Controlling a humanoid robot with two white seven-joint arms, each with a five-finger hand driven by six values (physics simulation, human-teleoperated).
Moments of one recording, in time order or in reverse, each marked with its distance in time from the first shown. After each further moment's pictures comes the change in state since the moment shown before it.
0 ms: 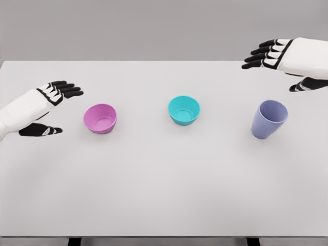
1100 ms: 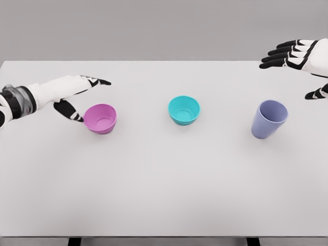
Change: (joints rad) left arm -0.434 -0.140 -0.274 -0.079 0.083 0.643 -0.591; right arm 0.146 -0.121 -0.132 -0.043 -0.225 0.000 0.001
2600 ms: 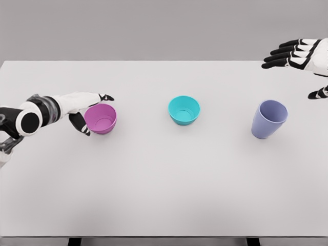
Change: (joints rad) left arm -0.130 -0.010 -0.295 -0.061 -0.013 0.403 0.000; right arm 0.003 -0.016 -0.005 -0.007 -0.001 0.000 0.000
